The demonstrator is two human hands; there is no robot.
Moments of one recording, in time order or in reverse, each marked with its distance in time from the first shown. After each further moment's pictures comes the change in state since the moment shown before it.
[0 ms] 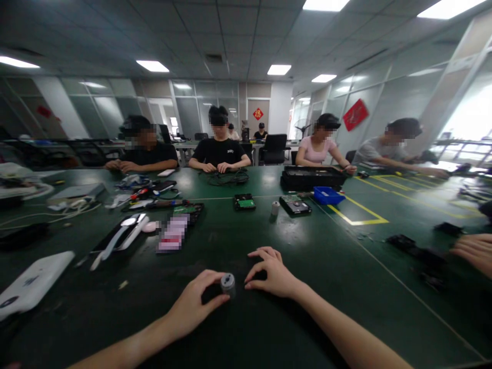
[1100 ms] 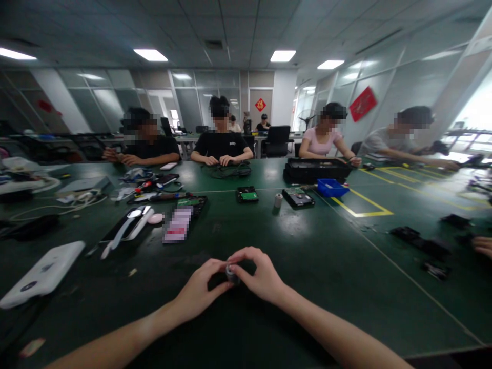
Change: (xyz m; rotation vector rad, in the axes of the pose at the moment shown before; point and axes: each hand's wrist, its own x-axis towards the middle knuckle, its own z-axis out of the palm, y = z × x) left_hand -0.001 -0.004 0.001 -0.011 0.018 0.050; right_hand 0.001 -0.058 0.027 0.428 0.292 -0.120
